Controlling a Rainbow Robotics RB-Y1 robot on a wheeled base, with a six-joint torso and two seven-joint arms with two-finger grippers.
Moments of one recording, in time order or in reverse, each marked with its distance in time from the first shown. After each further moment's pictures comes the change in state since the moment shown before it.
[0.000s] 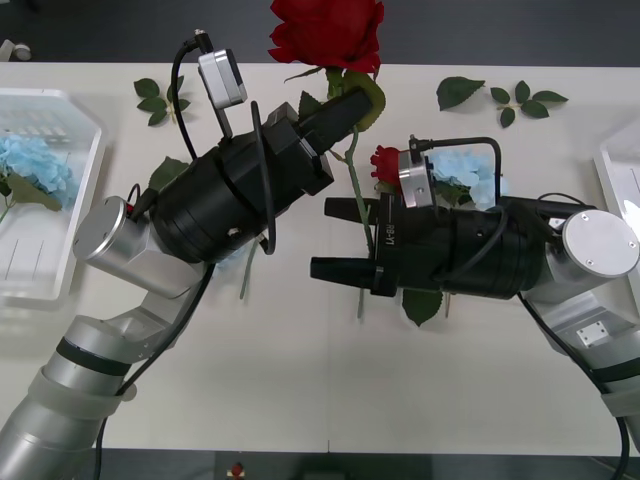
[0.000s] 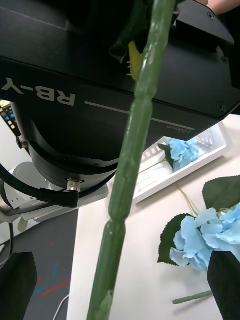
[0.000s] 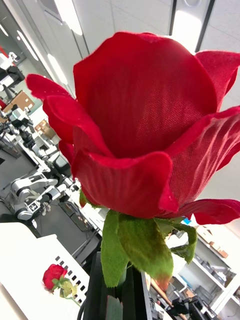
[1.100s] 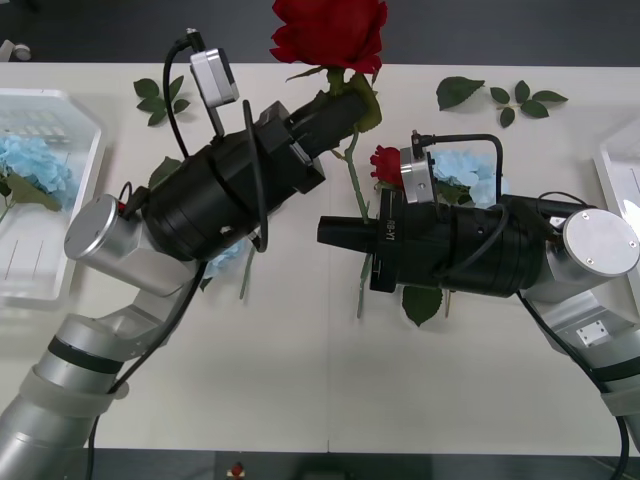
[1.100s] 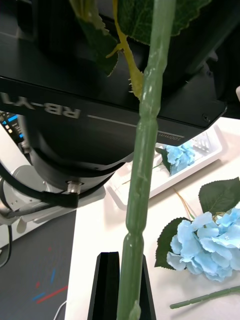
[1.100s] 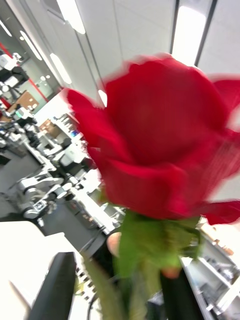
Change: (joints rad) right arm -0.002 0.000 0.000 0.000 -0.009 -0.018 0.000; left arm 0.000 0.032 0.018 0.000 0.000 0.000 0.000
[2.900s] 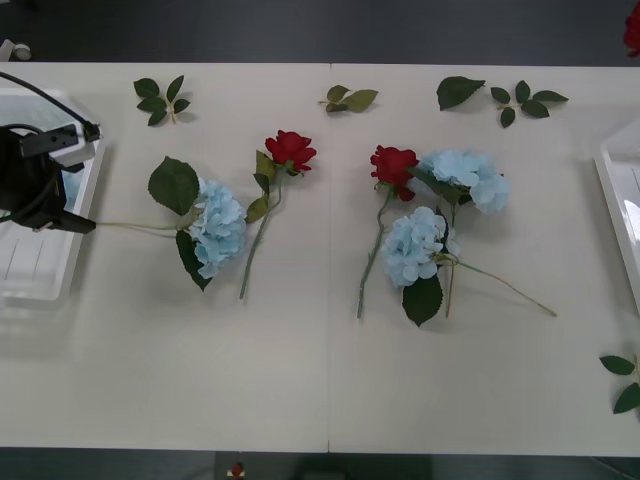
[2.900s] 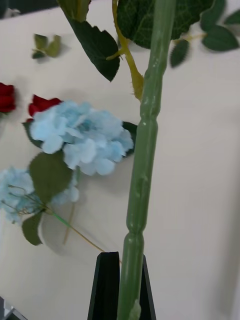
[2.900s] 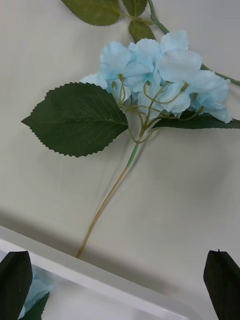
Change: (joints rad) right arm -0.003 -0.936 -0.189 0.407 -0.038 0.071 -0.670; left arm -0.219 0.715 0.157 0.315 -1.016 0.652 0.032
